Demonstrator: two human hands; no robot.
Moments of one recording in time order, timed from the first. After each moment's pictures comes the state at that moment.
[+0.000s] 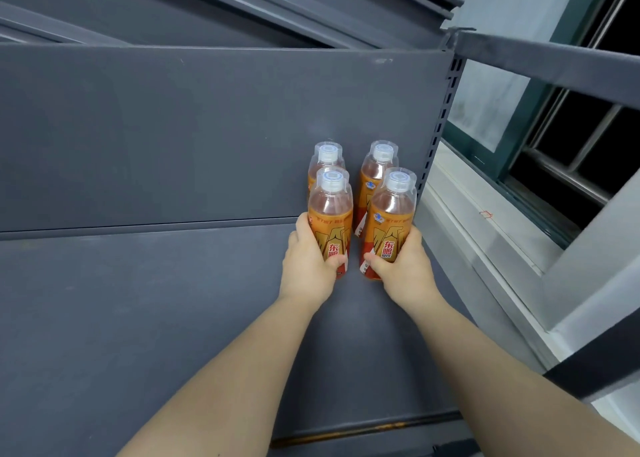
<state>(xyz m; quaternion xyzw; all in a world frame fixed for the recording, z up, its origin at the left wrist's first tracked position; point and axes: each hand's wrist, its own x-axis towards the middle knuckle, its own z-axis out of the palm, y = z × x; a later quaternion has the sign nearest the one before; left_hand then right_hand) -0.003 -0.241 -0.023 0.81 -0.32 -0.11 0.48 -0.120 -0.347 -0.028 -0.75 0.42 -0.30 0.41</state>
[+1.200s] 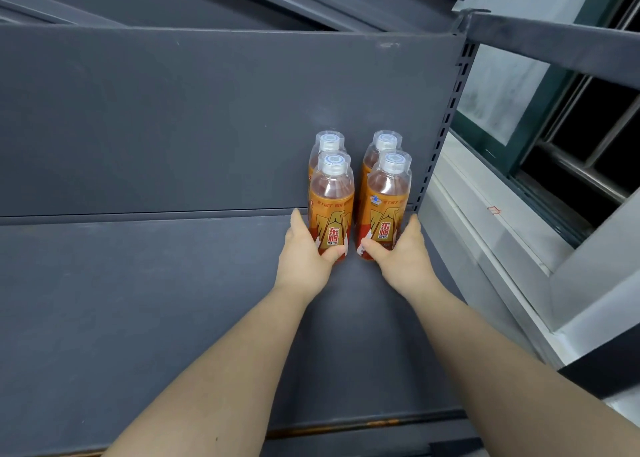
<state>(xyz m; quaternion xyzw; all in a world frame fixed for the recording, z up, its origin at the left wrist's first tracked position) 0.001 -0.247 -0.023 0.81 -0.26 -0.18 0.49 -0.107 -0.358 -0.024 -0.73 0.46 -0.25 0.45</state>
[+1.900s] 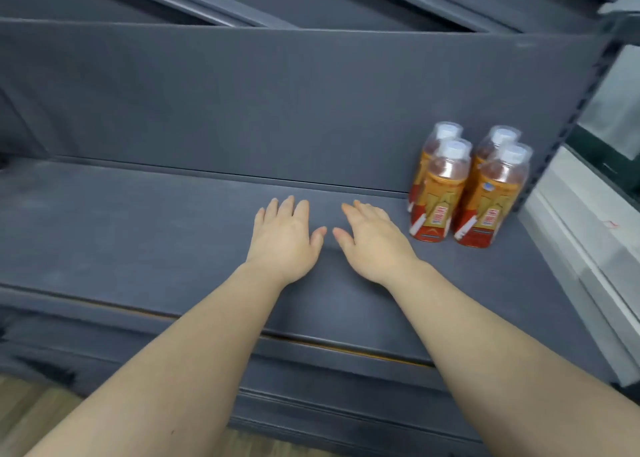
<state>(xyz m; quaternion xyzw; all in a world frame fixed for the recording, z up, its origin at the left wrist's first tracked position) 0.044 -0.049 0.006 0.94 -0.32 0.03 0.11 -0.038 -0.189 0.010 -0.97 0.16 -0.05 0.16</state>
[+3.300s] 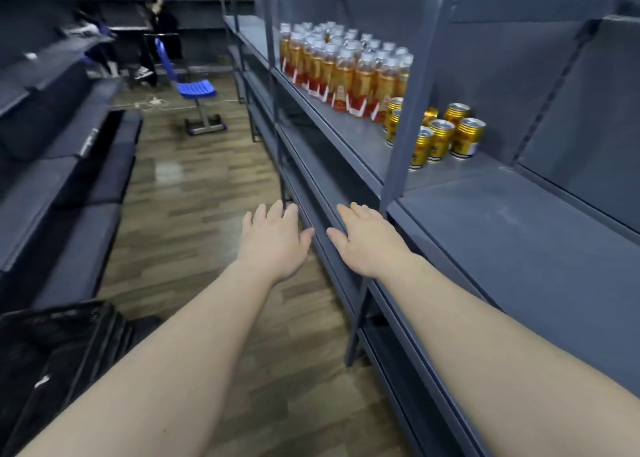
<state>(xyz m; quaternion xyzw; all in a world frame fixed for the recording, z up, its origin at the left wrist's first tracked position) 0.157 0.619 -0.016 0.97 0.21 0.05 0.04 0.245 0.472 -0.010 -0.93 -0.36 0.06 0.10</state>
